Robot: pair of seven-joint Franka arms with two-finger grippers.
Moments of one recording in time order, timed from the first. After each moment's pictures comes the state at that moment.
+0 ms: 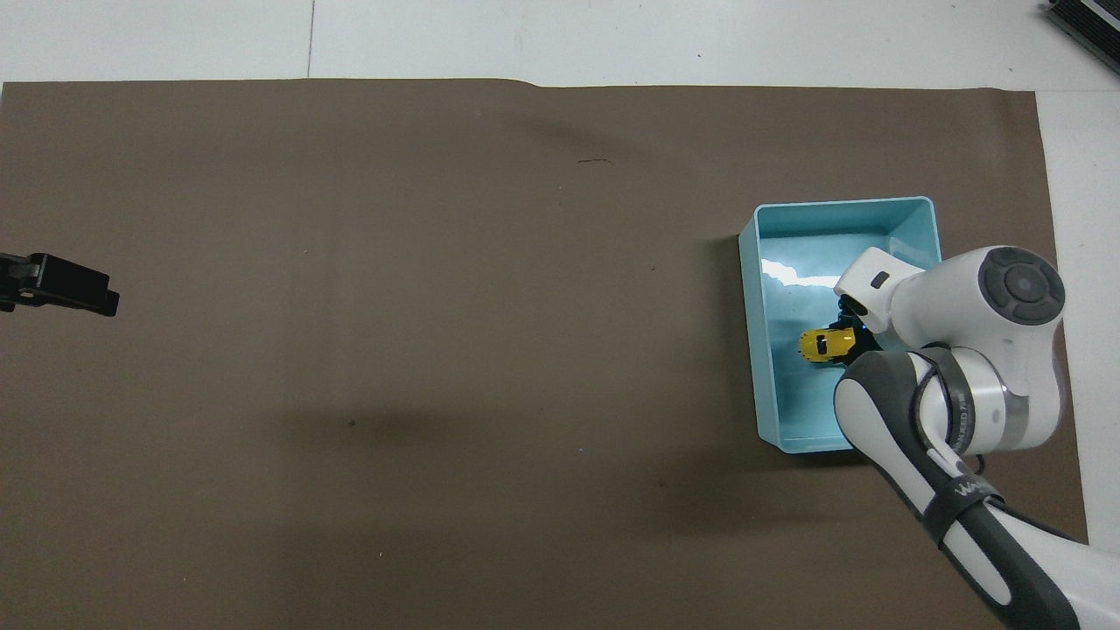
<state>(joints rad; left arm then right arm) -0.16 0.02 0.16 -1.55 -0.03 1.50 0.11 -0.04 0.13 0.06 -2.19 -0.06 2.29 -1.53</state>
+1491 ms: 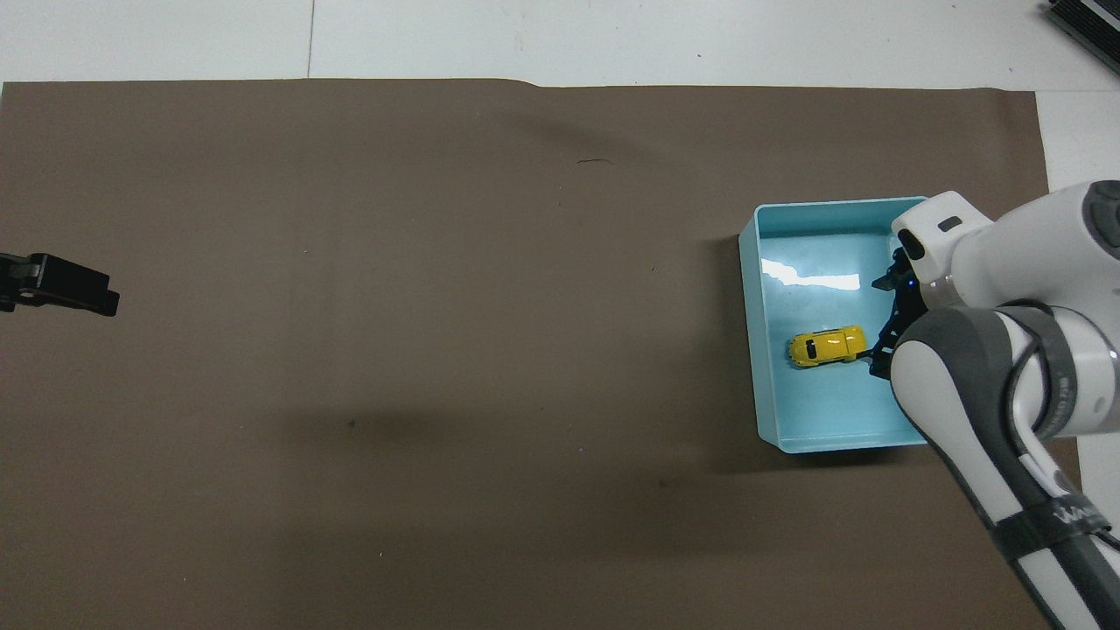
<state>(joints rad) -0.16 0.02 0.16 -1.55 -0.03 1.50 0.11 -0.04 0.05 0.07 -1.96 0.00 1.97 -1.16</state>
